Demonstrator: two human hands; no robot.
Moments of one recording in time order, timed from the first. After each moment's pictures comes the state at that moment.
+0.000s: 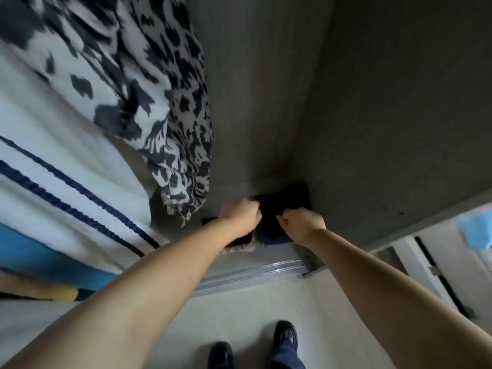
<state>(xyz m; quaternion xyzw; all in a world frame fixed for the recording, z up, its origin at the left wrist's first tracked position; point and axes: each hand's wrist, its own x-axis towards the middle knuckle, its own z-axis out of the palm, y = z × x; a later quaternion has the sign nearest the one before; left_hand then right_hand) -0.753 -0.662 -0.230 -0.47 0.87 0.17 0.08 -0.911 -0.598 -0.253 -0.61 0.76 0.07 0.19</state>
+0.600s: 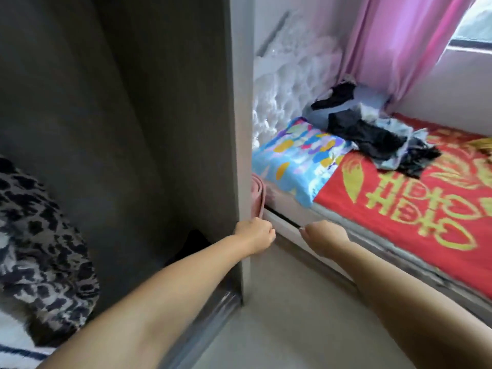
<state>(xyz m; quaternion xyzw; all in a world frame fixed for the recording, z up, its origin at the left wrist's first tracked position) -0.942 -0.445 -0.073 -0.13 0.98 0.13 0.09 -1.042 -0.287 -0.083 -0.32 0.94 0.03 0.12</state>
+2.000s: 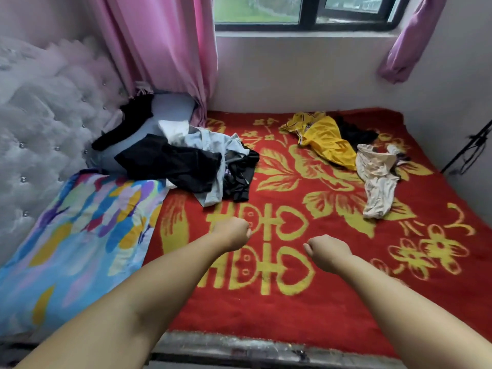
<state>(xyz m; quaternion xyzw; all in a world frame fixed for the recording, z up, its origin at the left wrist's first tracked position) -1.647 -0.039 -0.105 0.14 0.97 0.07 0.19 -1.594 0.196 -0.128 0.01 0.98 -0.03 0.20</state>
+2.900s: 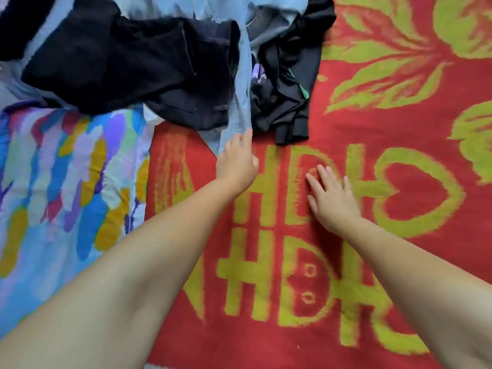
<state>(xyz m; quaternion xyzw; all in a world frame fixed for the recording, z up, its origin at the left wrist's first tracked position) -1.964 -0.103 -0.407 0.01 0.99 0.07 0.14 -1.882 0.100 -0.495 -0.07 0.96 -0.10 0.24</state>
